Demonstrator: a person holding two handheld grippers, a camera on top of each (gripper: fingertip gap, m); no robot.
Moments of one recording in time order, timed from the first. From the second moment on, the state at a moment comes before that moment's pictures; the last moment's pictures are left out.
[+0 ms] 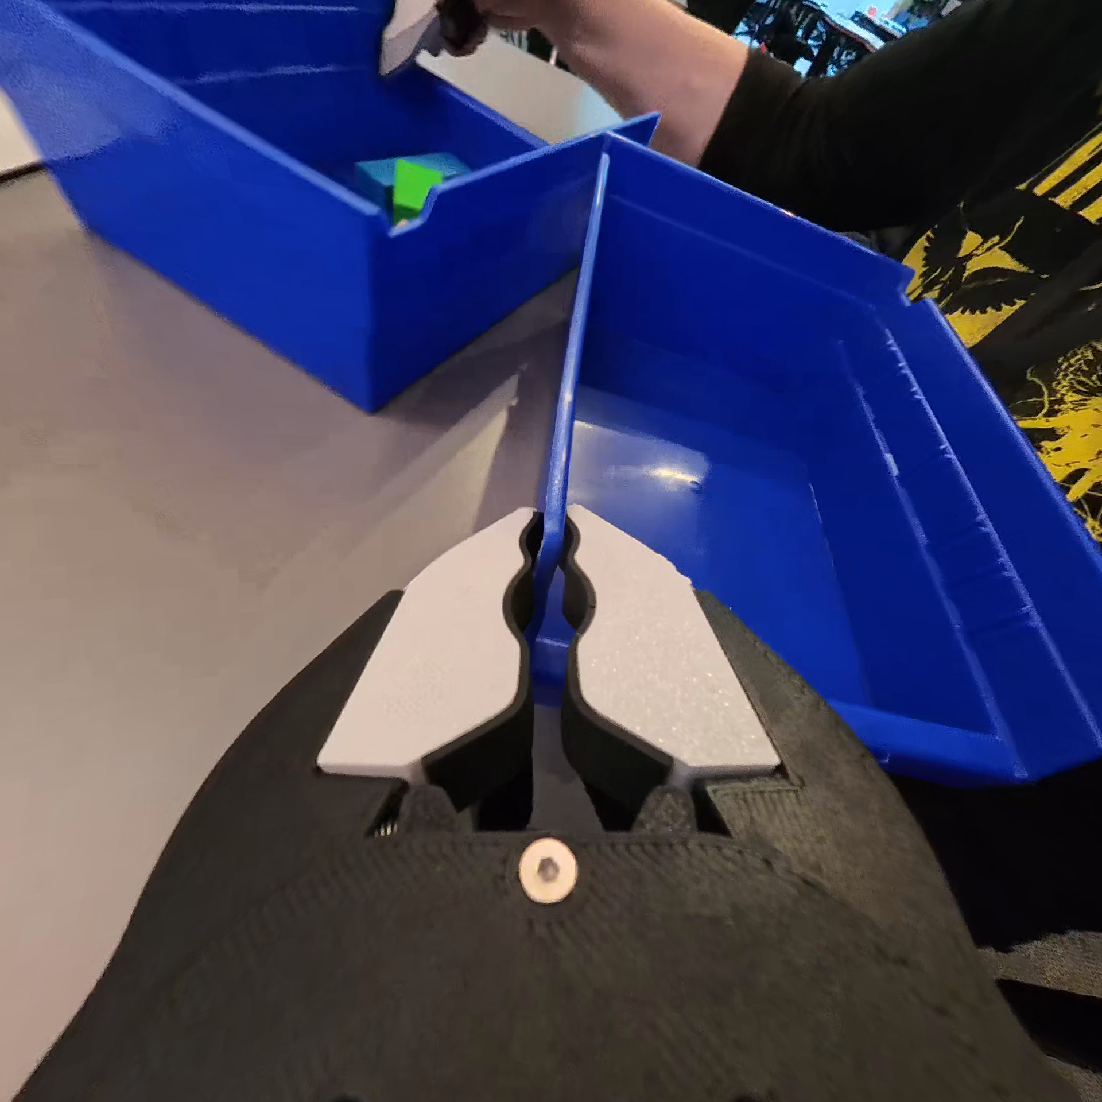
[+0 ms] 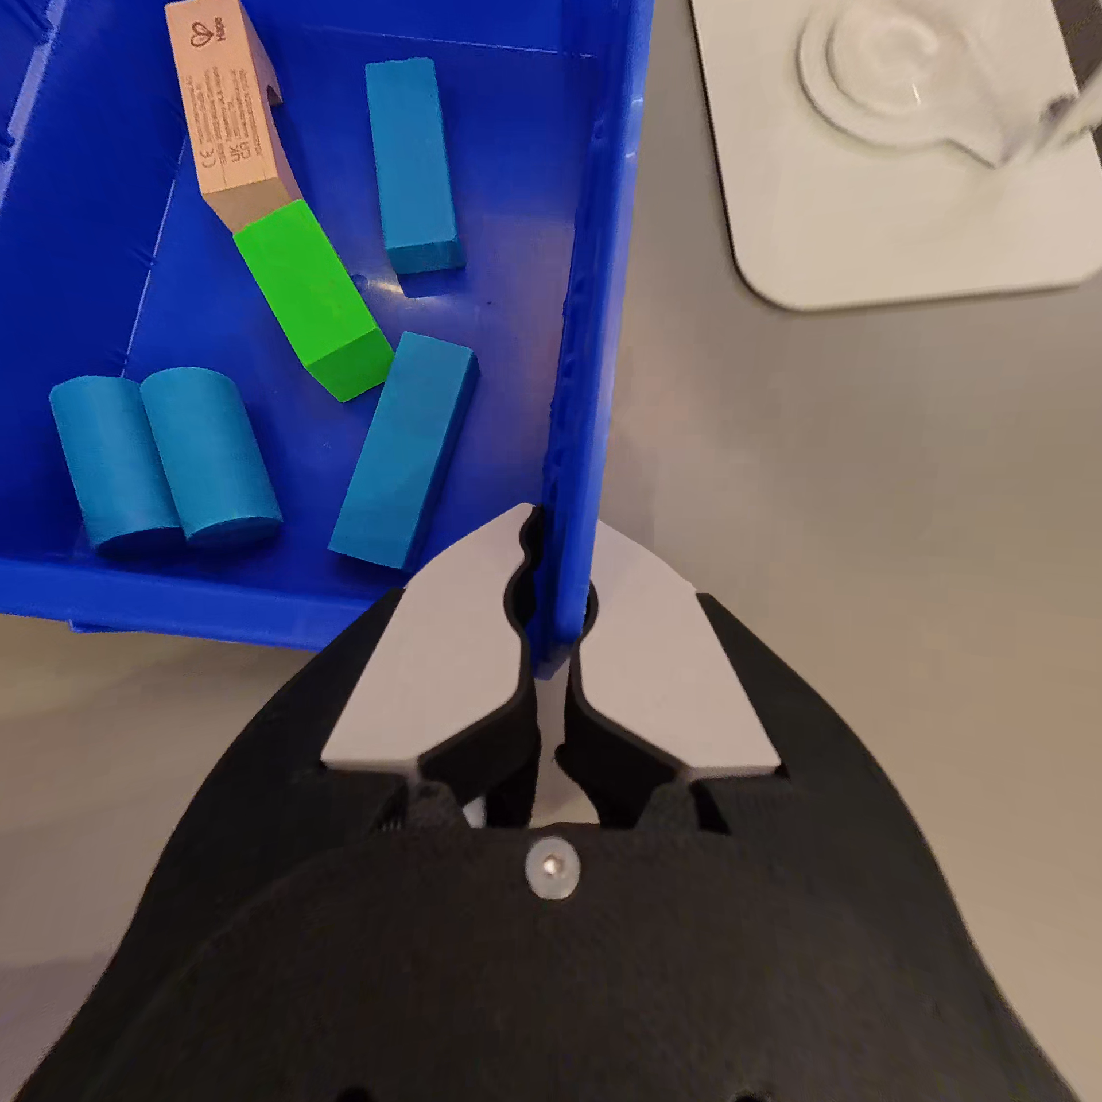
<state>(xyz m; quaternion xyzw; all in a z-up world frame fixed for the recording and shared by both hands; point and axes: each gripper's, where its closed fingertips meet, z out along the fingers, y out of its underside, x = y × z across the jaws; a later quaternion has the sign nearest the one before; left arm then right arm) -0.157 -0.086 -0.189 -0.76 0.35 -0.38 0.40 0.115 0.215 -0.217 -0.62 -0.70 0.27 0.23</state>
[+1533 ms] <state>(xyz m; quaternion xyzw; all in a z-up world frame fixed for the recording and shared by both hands) -0.266 0.084 -0.202 -0.97 0.12 -0.06 0.22 0.122 -0.026 -0.193 -0.78 -0.59 0.17 0.12</state>
